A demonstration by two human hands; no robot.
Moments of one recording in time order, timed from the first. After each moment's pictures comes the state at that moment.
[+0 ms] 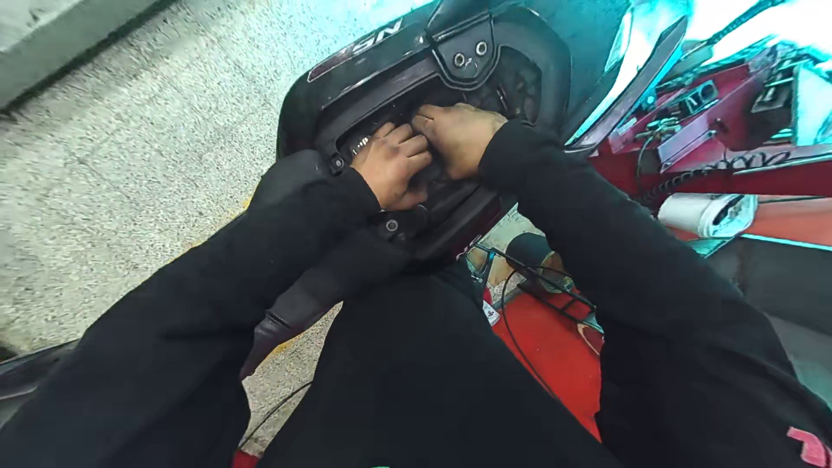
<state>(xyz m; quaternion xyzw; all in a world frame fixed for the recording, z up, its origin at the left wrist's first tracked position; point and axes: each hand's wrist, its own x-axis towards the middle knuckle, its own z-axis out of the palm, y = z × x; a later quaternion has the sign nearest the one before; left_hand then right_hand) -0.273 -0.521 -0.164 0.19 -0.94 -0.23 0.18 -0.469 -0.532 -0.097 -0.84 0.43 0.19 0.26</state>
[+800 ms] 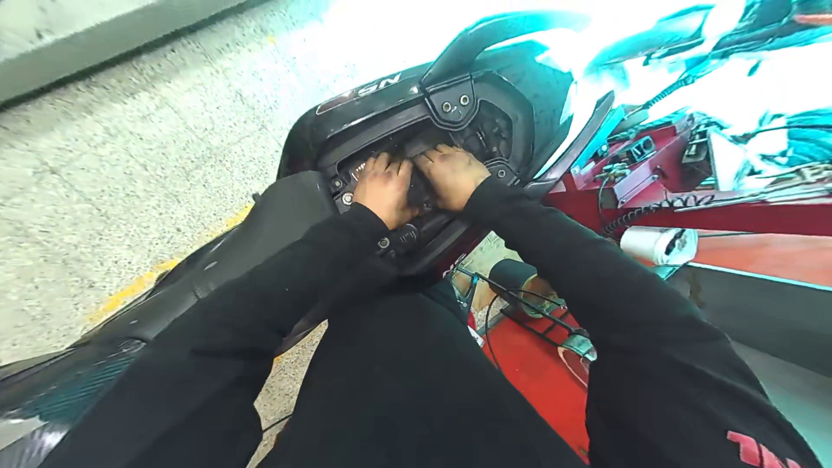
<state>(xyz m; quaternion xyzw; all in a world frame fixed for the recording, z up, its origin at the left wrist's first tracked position) -0.290 -0.499 -0.146 0.43 -0.87 -0.25 0.05 -0.471 -0.508 -0.101 -0.82 0.50 0.18 0.21</state>
